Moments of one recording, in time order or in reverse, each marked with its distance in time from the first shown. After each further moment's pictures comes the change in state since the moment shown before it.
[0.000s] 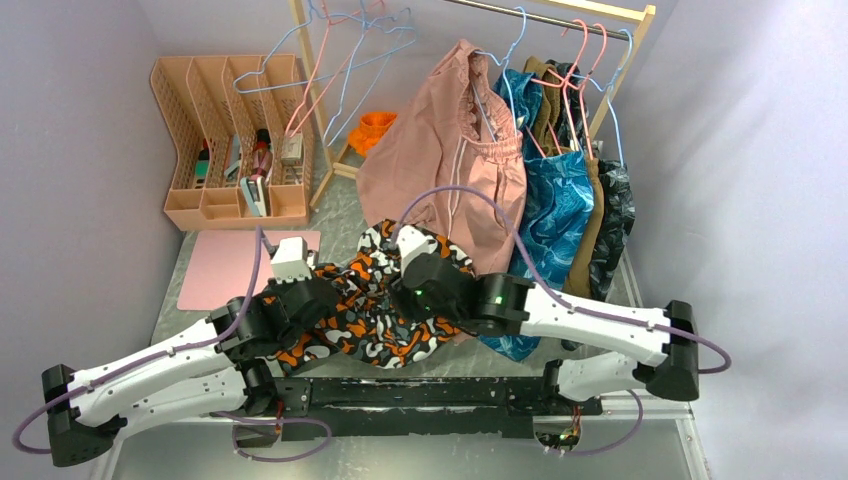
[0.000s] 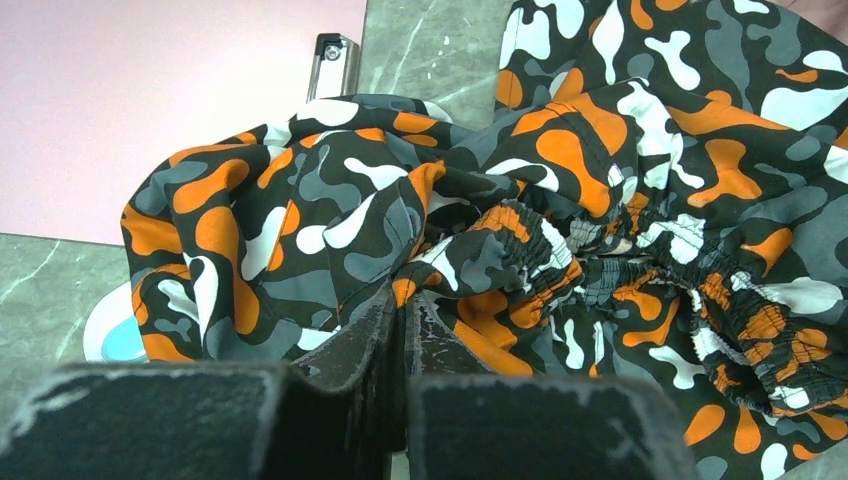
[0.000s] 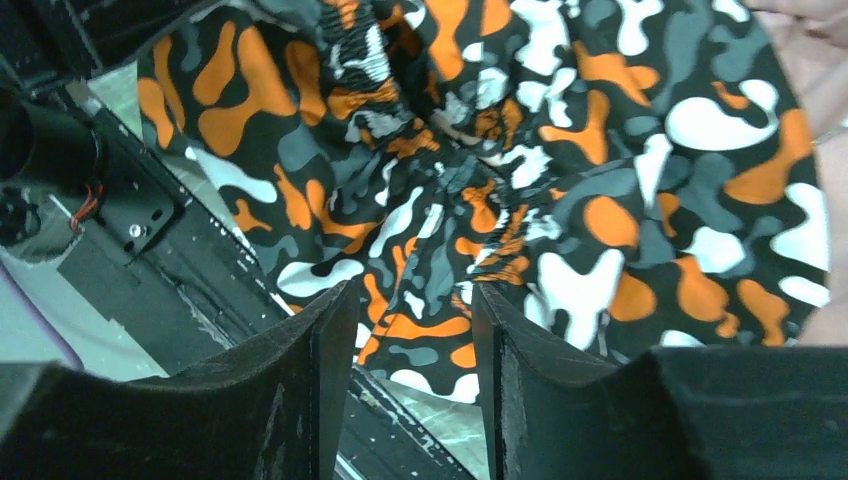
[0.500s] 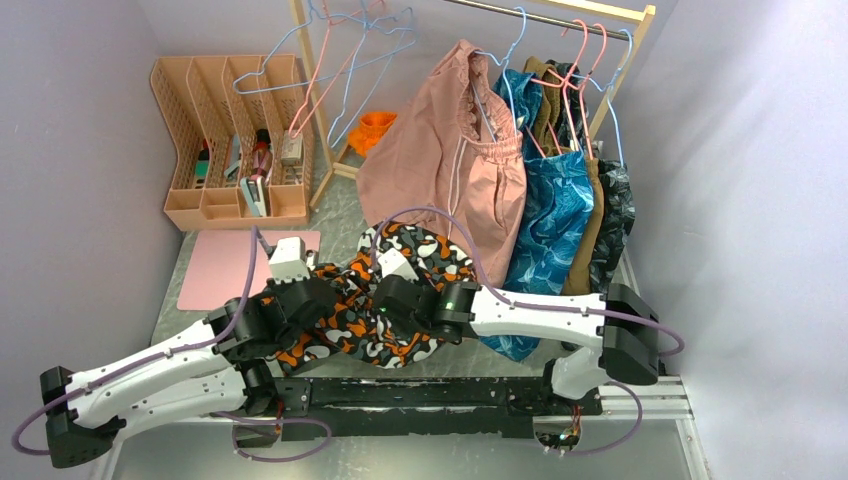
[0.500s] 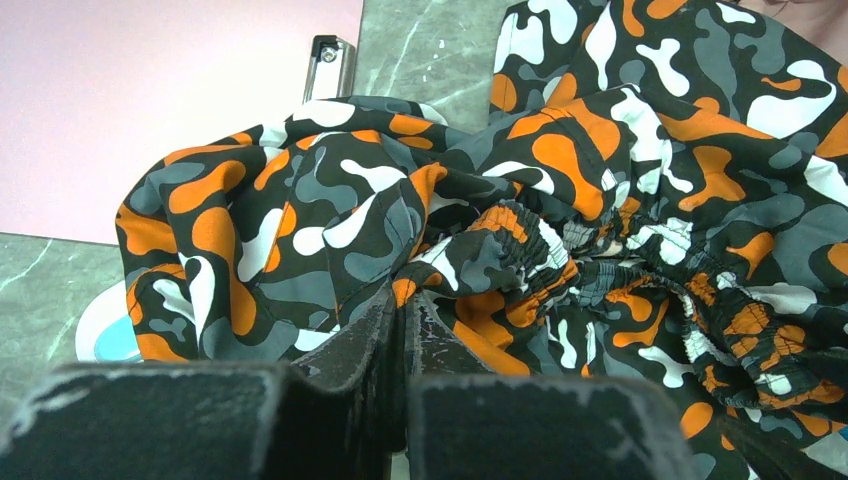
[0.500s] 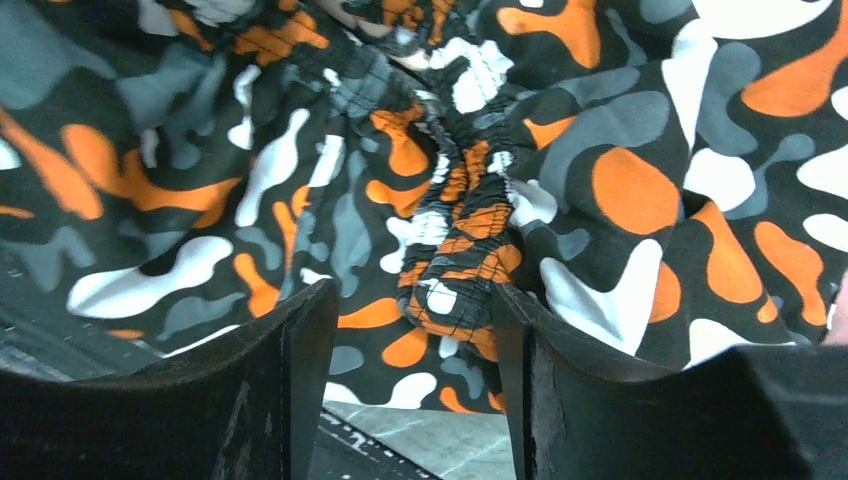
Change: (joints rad) left arm 0.000 -0.013 0.000 0.001 0.001 -0.012; right arm 0.040 0.243 -0.032 -0.041 0.087 0.022
